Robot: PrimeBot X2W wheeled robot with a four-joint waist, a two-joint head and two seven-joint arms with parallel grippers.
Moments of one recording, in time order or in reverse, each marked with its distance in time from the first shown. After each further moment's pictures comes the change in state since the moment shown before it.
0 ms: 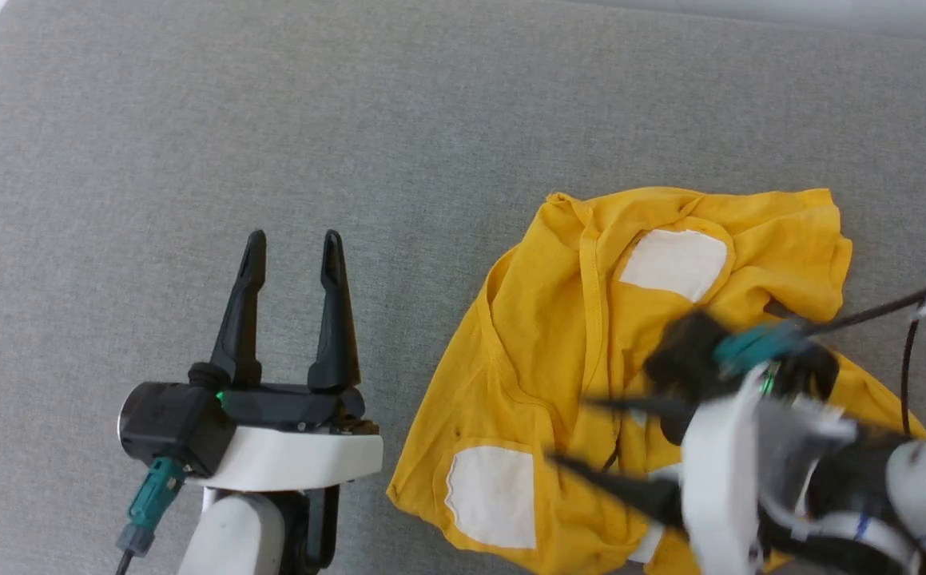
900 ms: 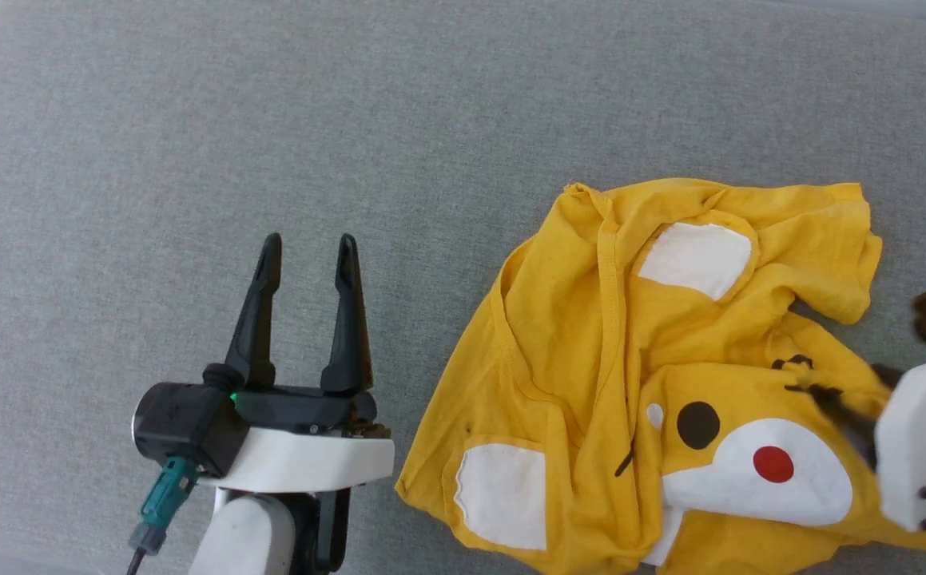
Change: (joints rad) left arm 0.000 0.000 -0.025 0.007 -0.008 0.005 0.000; right arm 0.278 0.136 -0.656 0.021 -0.388 0.000 0.178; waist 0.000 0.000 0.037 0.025
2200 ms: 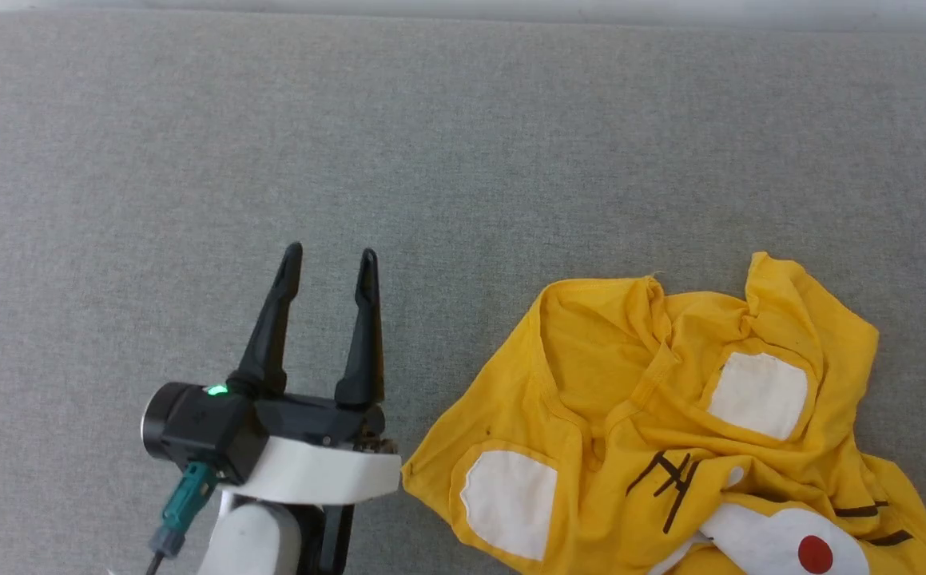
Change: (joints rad) left arm 0.004 0.000 -0.002 0.029 0.052 -0.053 0.000; right arm 0.119 0.312 -0.258 -0.108 -0.036 0.000 -0.743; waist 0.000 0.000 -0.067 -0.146
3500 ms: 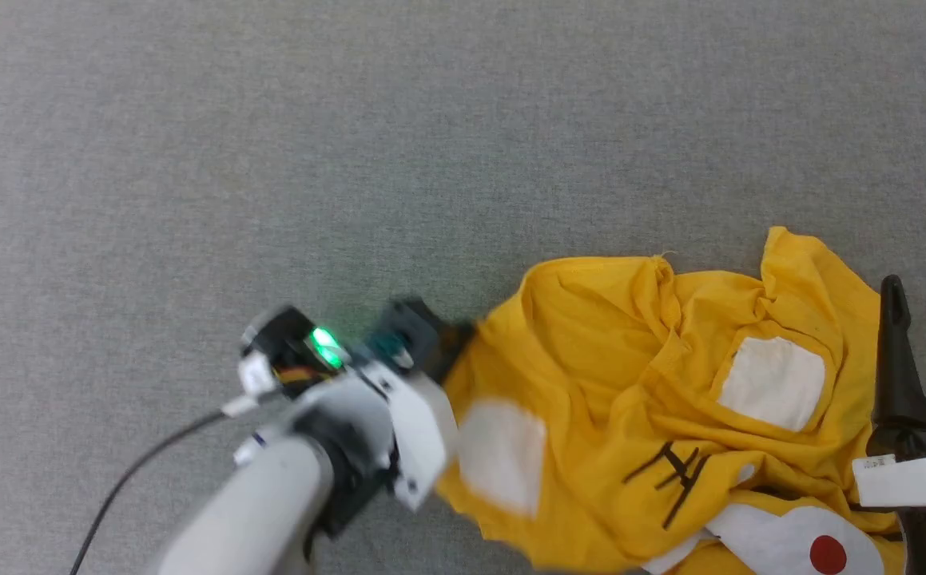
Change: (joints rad) left arm -0.254 0.264 -0.364 0.091 -0.055 -0.163 0.717; right arm -0.009 0.029 0.133 0.279 -0.107 0.000 -0.437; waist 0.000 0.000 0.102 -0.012
